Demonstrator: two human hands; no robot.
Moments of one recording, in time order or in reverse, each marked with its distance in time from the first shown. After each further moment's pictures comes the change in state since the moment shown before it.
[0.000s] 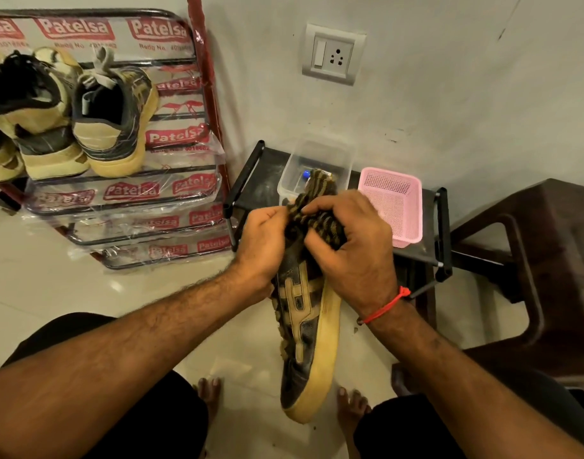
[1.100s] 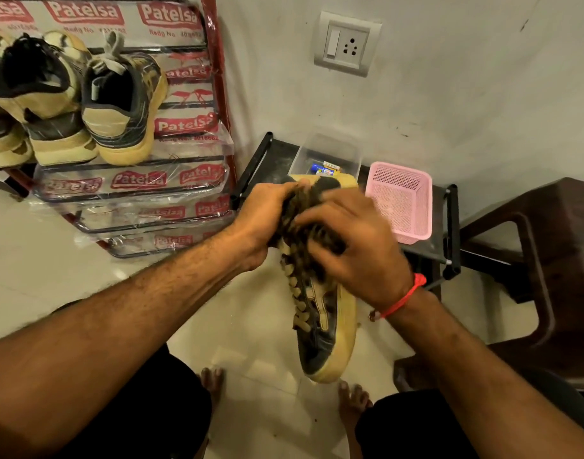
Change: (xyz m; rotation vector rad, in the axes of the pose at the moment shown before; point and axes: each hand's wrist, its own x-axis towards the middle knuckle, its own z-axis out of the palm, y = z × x) left_hand 0.017 0.028 -0.011 0.009 -0.097 -0.206; right_hand 0.007 0.009 -0.007 -0.110 -0.232 -0.278
